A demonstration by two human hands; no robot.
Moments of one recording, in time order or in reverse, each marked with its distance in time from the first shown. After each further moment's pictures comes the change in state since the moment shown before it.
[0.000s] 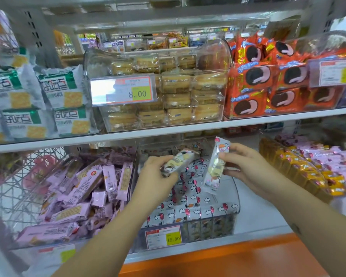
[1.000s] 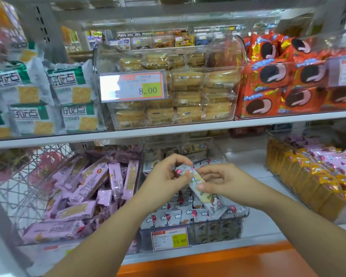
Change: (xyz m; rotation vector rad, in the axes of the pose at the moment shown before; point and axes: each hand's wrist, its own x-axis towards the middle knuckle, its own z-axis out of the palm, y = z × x) left_hand -0.007 0.009 -0.011 -0.356 -0.218 0.077; right_hand 0.002 0.019 0.028 -0.575 -0.374 -0.071
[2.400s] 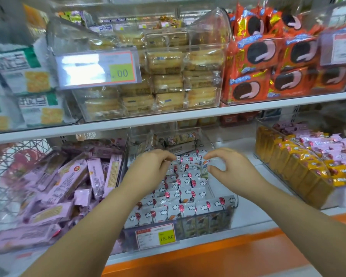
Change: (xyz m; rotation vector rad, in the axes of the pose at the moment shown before) left_hand 0.041 -0.034 0.000 0.766 -0.026 0.008; right_hand 0.006 0.037 -0.015 -0.459 0.391 -0.026
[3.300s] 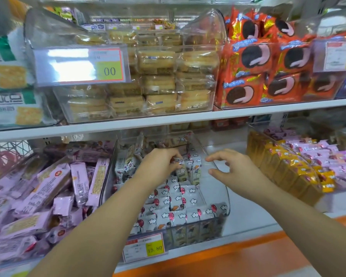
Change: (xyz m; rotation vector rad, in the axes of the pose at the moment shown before) left_hand 0.043 0.018 0.027 -0.019 -0.088 -0.017; right_hand 0.001 0.017 -0.017 0.009 0.007 0.013
